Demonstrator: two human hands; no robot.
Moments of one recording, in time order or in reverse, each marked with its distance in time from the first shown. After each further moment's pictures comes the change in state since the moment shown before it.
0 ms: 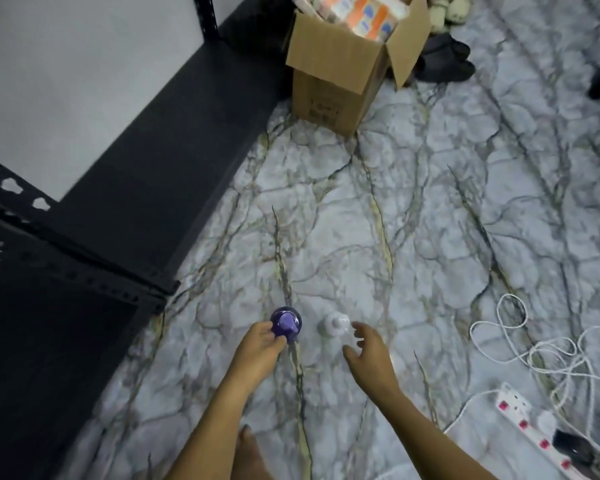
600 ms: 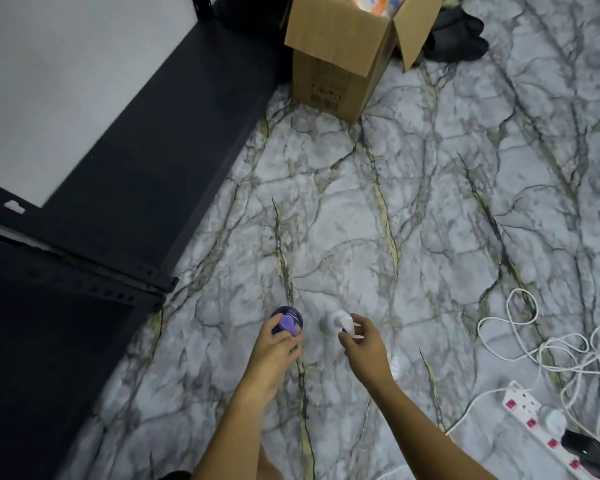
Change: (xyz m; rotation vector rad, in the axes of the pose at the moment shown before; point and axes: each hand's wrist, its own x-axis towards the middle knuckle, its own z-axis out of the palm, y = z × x) left_hand 0.017 -0.003 0.031 -0.497 -0.054 -0.136; right_hand 0.020 -0.007 0.014 0.363 0.029 0.155
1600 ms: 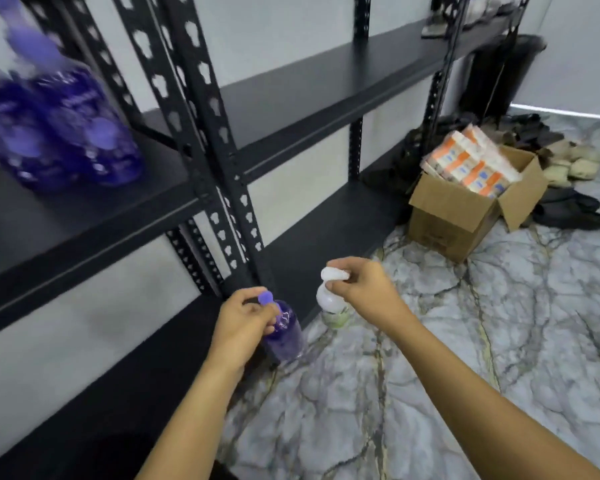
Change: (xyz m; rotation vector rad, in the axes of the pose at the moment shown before) left_hand -0.237 0.182 -0.124 0.054 0.473 0.726; right_hand -0.146 -0.339 0.038 -0.071 -0.448 -0.790
